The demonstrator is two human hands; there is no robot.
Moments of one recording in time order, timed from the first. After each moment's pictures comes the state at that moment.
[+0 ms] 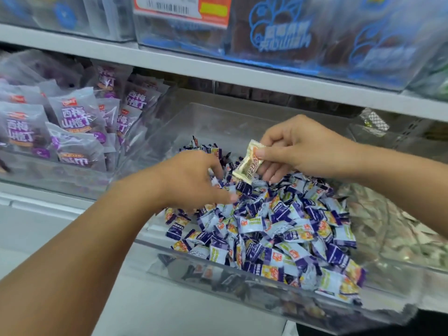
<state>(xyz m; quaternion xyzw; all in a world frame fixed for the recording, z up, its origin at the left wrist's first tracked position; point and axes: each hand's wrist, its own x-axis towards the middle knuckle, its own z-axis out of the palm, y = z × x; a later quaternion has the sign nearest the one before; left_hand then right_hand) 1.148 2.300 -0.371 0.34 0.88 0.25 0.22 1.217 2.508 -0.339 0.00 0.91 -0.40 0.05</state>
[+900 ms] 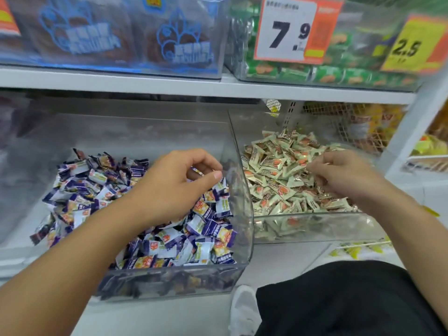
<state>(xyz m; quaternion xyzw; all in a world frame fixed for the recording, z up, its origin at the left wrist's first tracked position) 1.240 2.416 -0.374 0.46 0.76 0.43 0.14 1.431 2.654 -0.368 0.43 0.79 -0.40 -0.18</state>
